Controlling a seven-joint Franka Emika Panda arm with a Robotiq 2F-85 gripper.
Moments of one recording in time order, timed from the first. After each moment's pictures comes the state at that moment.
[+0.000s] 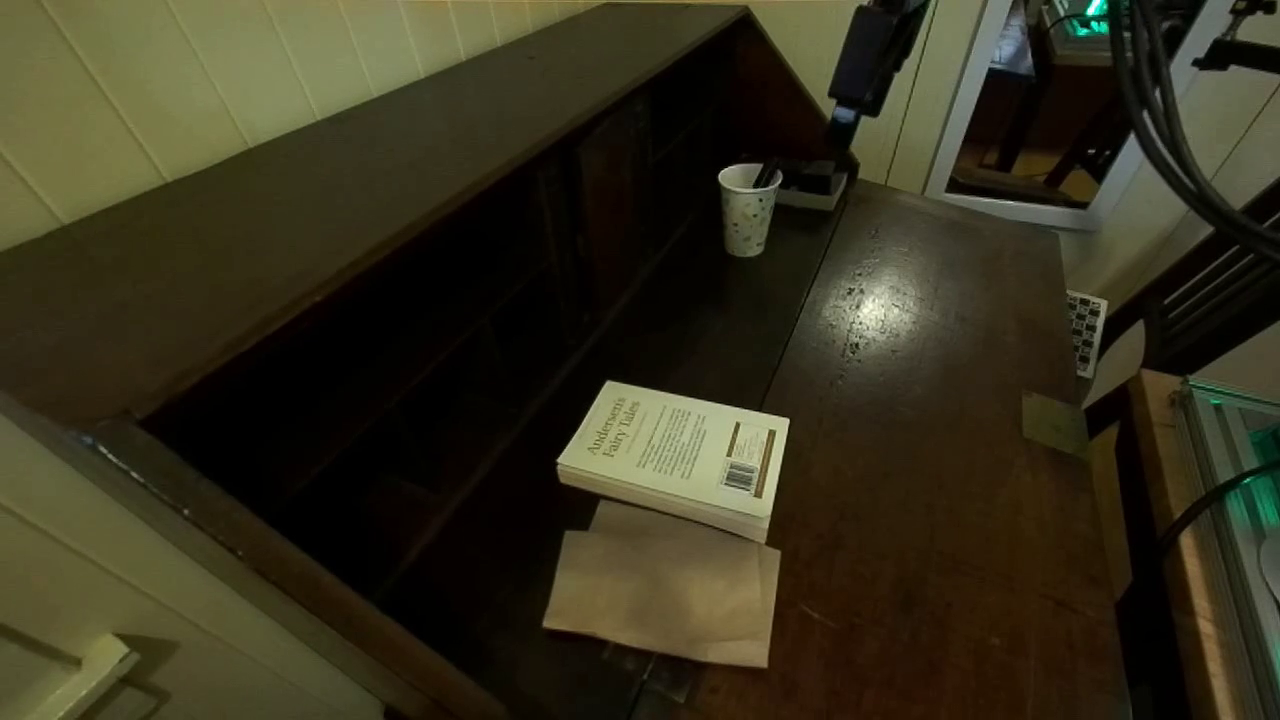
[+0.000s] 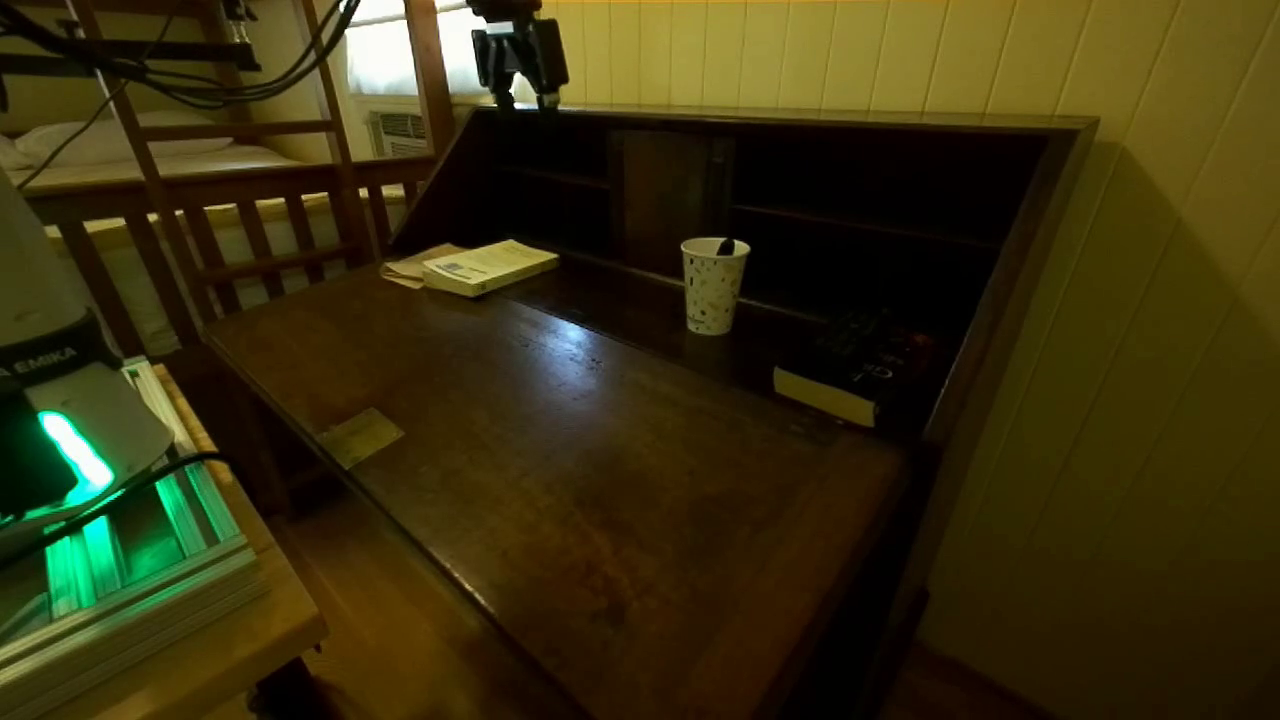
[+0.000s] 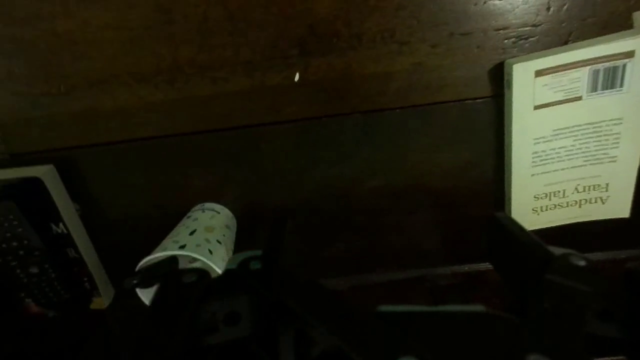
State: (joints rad) arm -0.11 -0.26 -0.11 -2.37 -0.04 2.27 -0.10
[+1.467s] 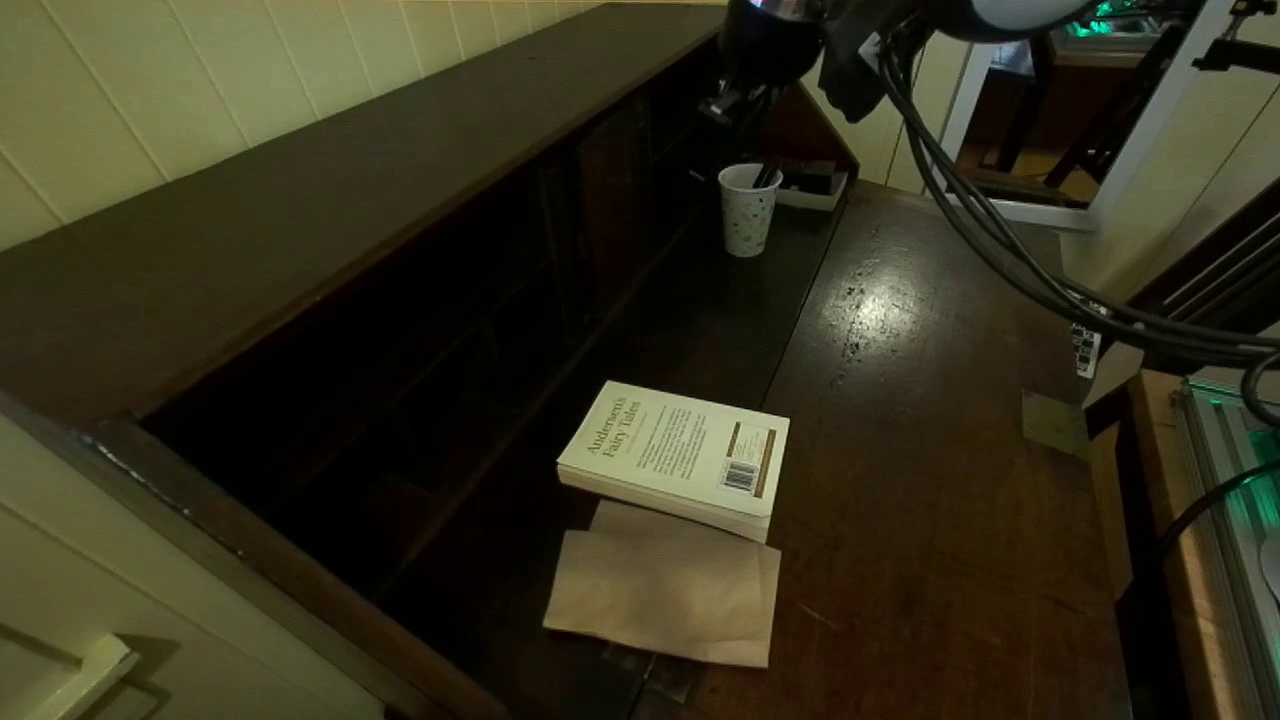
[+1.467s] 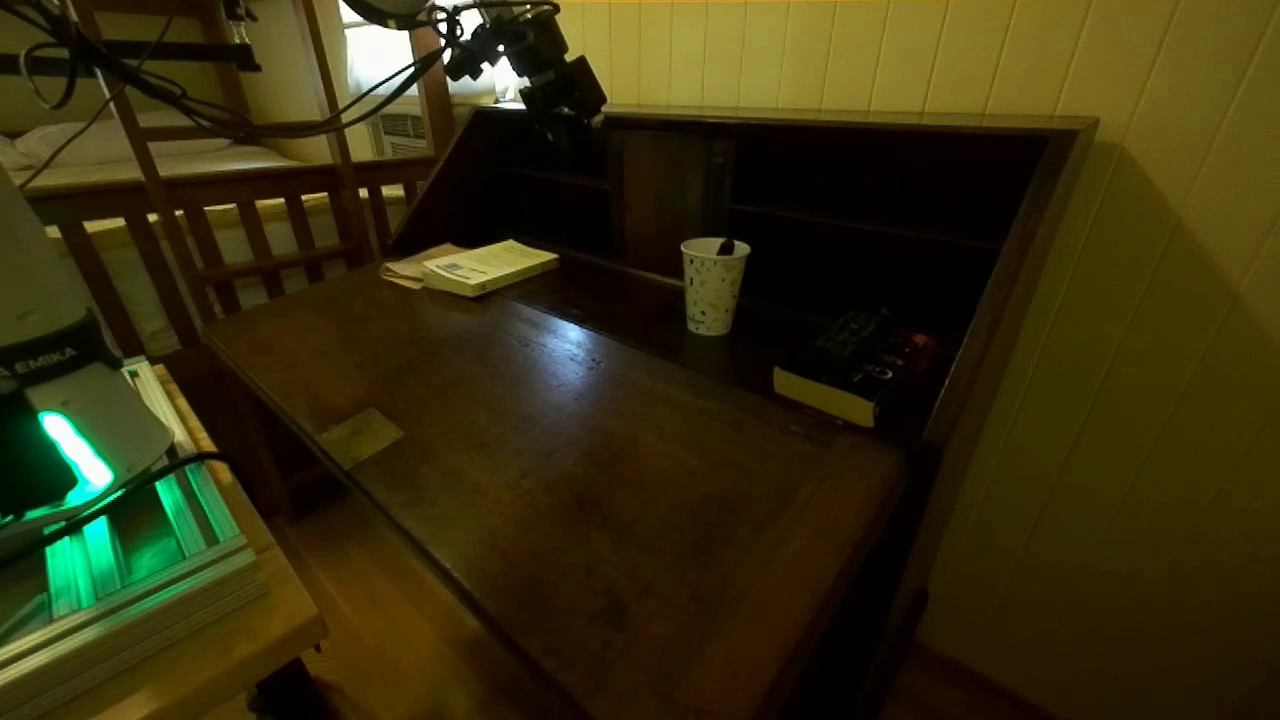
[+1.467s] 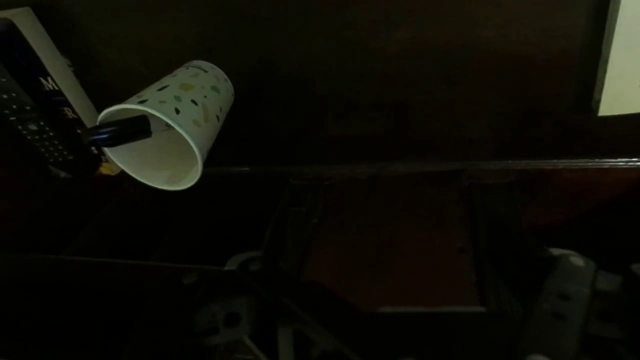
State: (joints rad) arm -0.10 -0.02 0.00 -2.30 -0.51 2.65 0.43
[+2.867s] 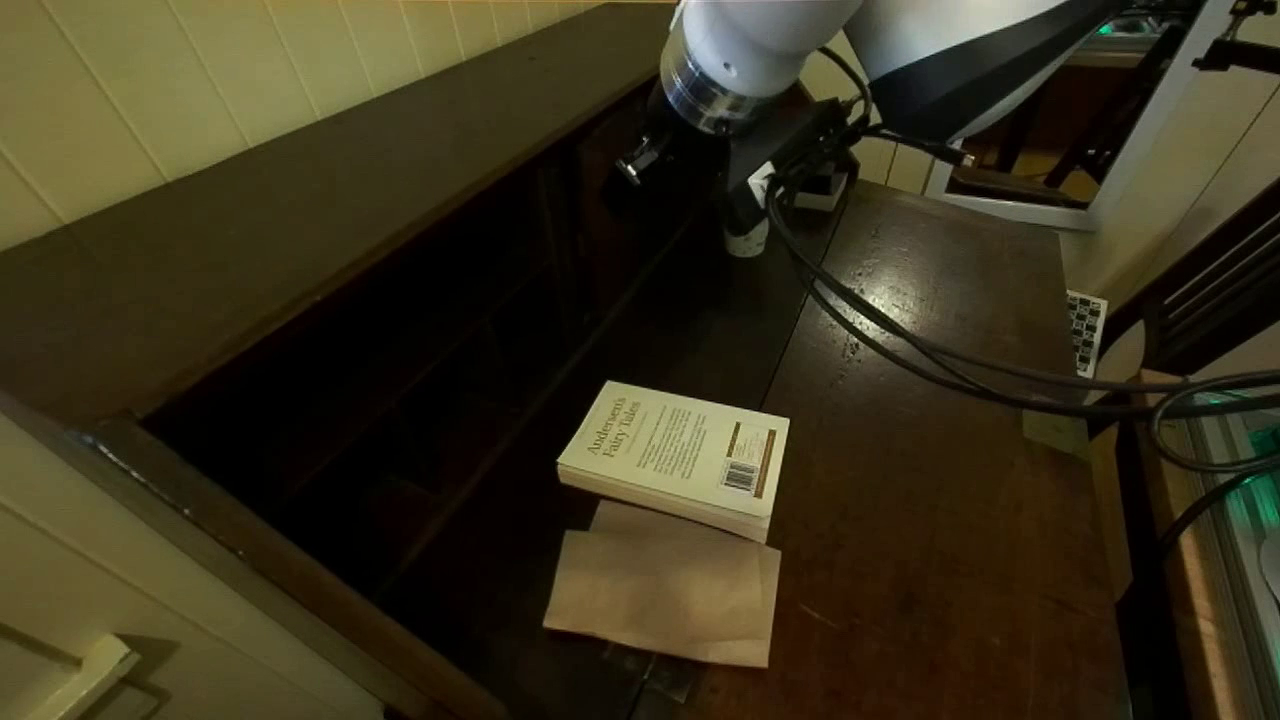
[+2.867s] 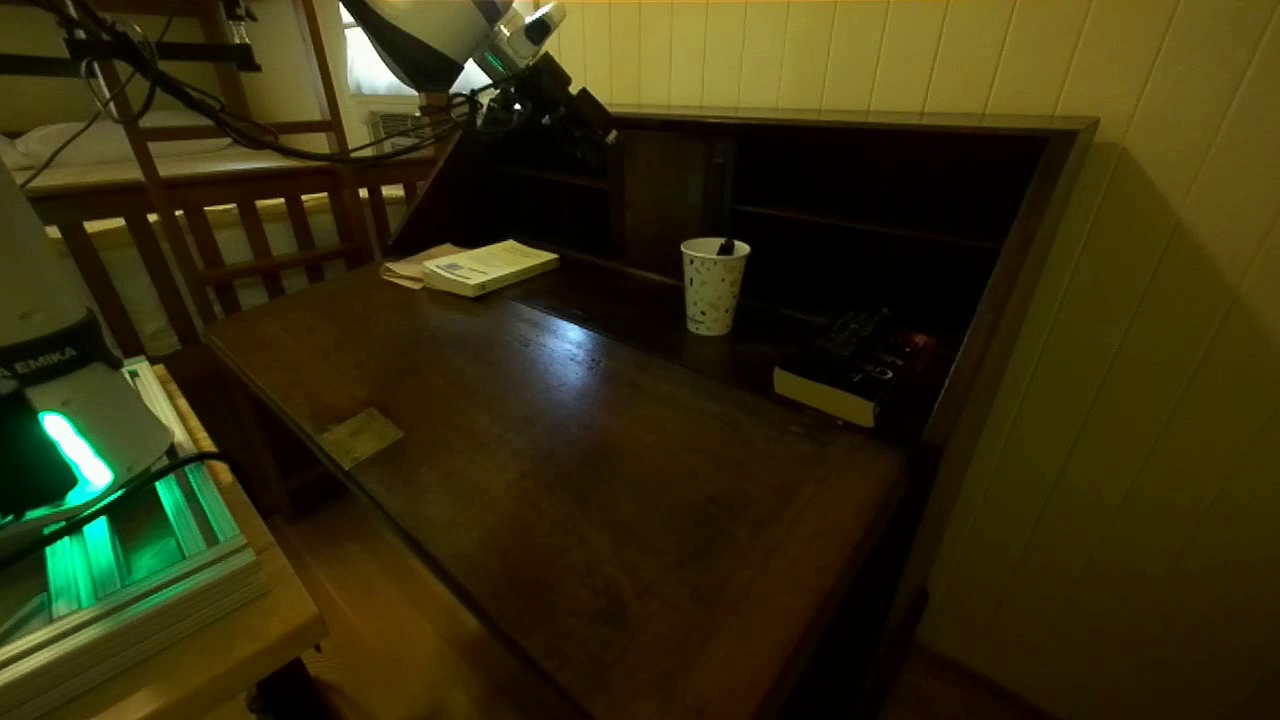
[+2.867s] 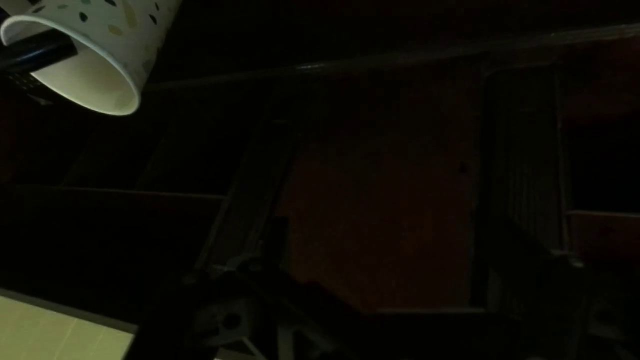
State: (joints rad) arm -0.06 0.17 0.00 -2.16 -1.34 2.76 1.36
